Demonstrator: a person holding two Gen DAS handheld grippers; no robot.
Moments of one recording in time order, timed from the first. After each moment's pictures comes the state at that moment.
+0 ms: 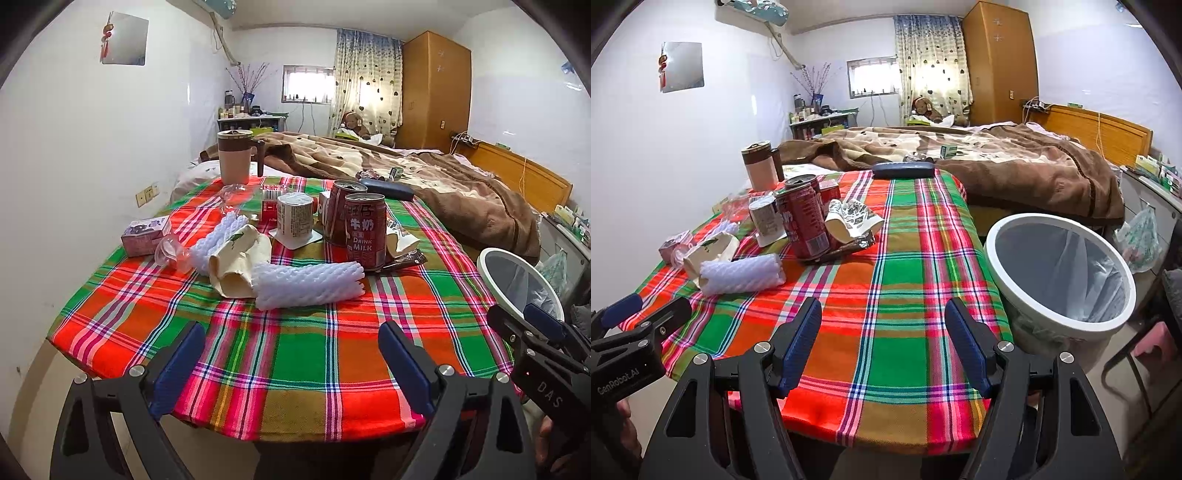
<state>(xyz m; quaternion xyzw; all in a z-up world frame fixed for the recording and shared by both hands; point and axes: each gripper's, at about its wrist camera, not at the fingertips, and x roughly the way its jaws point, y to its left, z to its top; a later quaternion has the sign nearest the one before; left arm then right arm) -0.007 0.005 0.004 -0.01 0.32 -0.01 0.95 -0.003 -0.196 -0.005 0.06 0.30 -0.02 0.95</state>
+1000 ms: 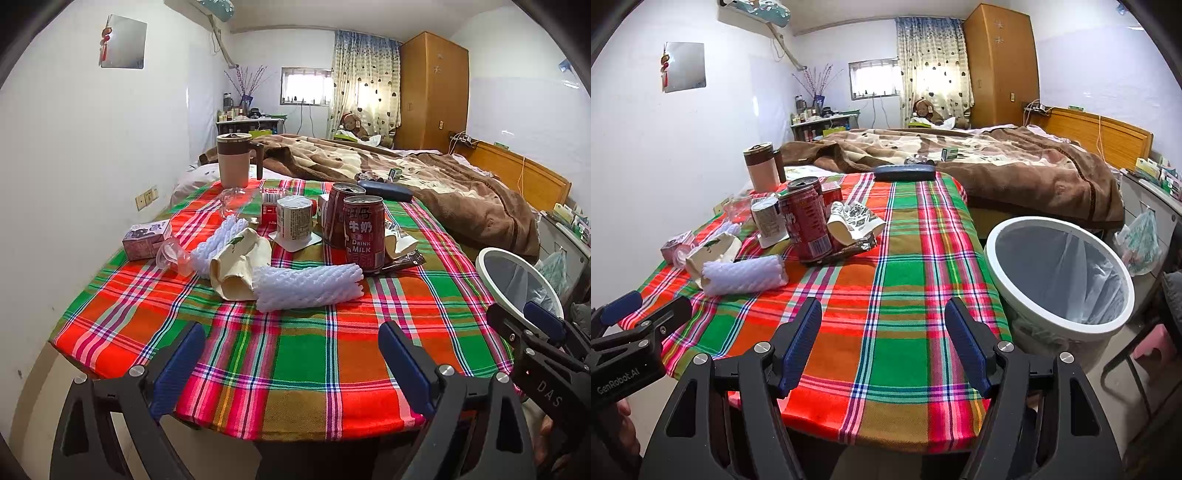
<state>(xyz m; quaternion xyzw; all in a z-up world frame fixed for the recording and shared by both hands) -0.008 0.005 0.007 -0.01 0.31 -0.02 0.95 -0.005 -0.195 -0.002 0.05 0.30 -0.02 0.95</state>
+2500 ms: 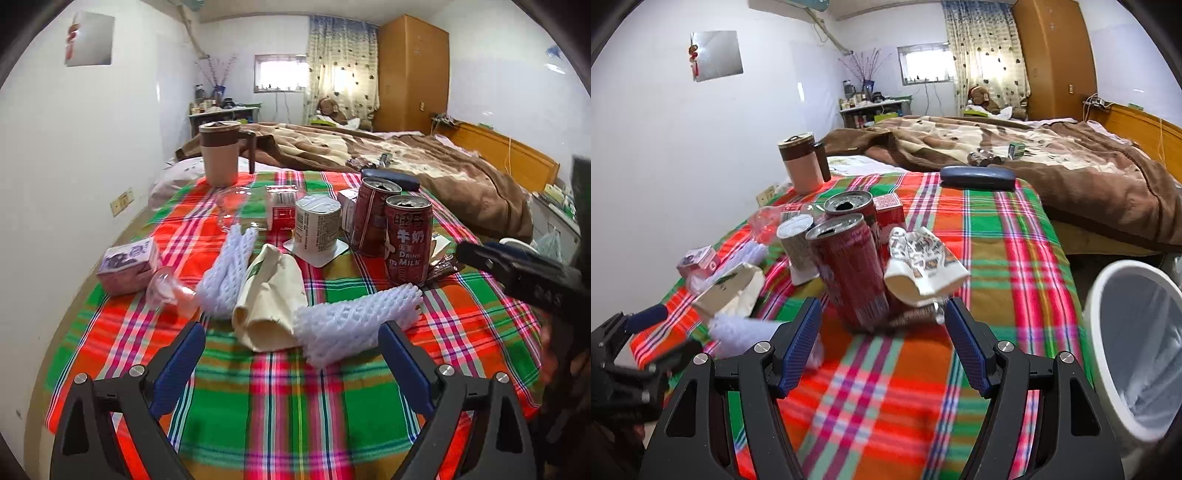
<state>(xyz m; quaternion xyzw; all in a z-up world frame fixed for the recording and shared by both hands) 0.073 0.052 -0.006 0.02 0.34 -0.07 0.94 0.107 -0.168 -0.002 0.06 0.32 0.10 0.94</state>
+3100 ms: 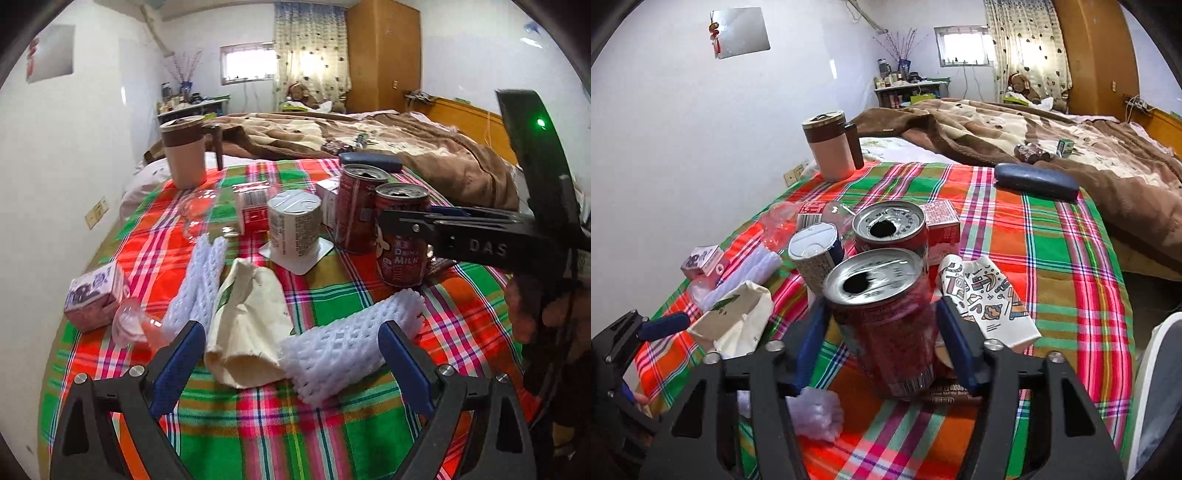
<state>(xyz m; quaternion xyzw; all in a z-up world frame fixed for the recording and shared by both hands) 0.107 0.038 -0.013 0.06 0.36 -0.12 0.92 0.155 -0.144 -0.006 0.05 0.36 0.17 0.92</state>
